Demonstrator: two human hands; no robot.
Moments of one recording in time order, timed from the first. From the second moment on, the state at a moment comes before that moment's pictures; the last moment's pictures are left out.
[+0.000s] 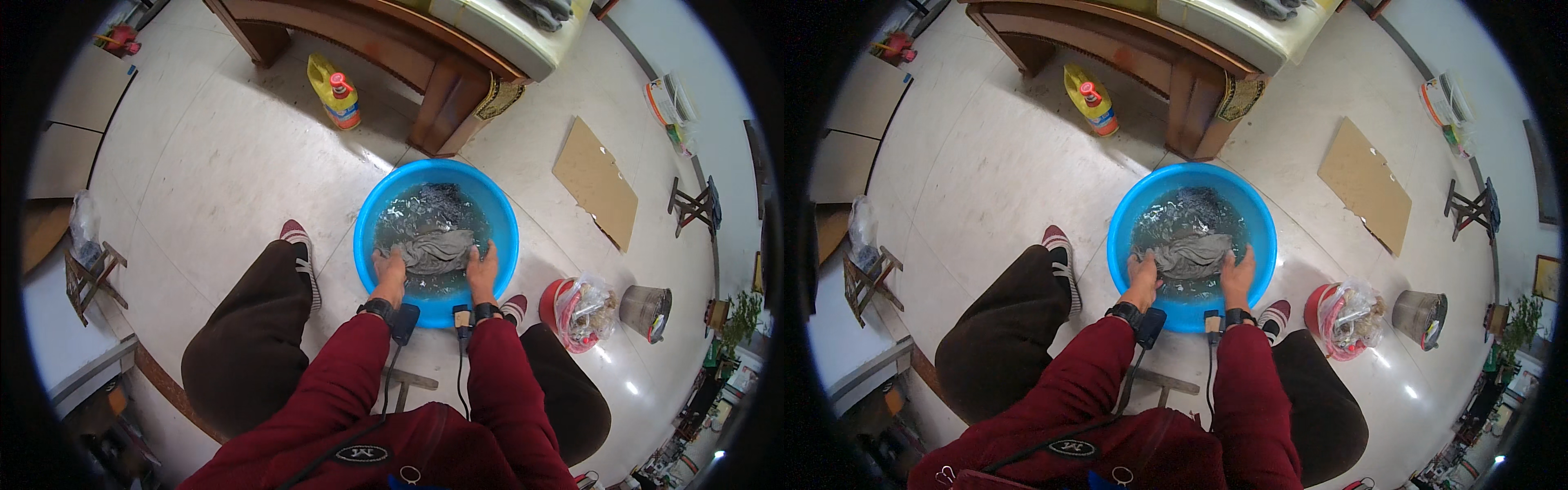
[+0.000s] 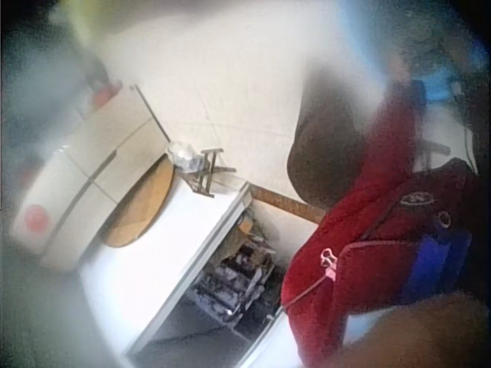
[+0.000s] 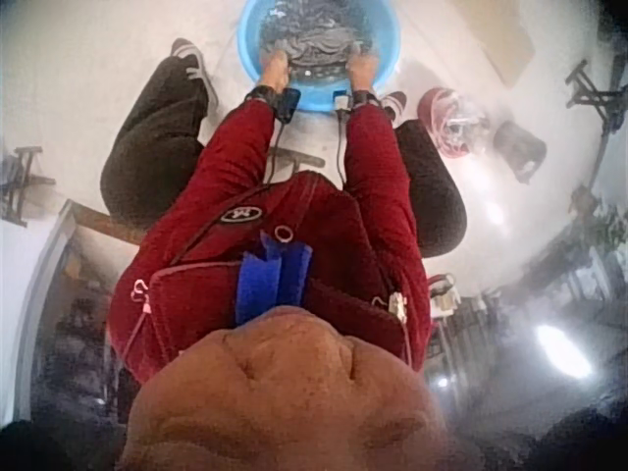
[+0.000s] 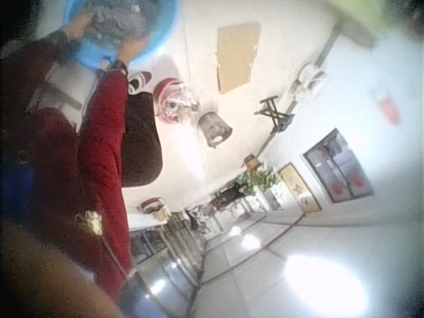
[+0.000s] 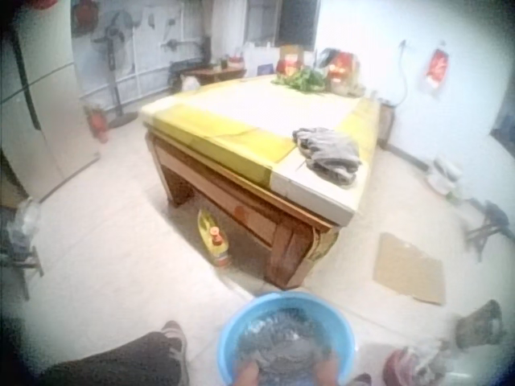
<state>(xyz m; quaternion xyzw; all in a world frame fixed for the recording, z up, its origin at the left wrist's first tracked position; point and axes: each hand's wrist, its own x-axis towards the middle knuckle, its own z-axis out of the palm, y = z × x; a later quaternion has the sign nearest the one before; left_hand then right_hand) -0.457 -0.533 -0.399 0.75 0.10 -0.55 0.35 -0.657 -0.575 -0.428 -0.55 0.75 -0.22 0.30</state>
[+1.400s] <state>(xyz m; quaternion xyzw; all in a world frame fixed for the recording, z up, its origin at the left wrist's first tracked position) -0.447 -0.531 -0.339 0.38 0.06 -0.79 0.47 -0.622 -0.522 -0.239 -0.81 0.39 -0.23 0.37</state>
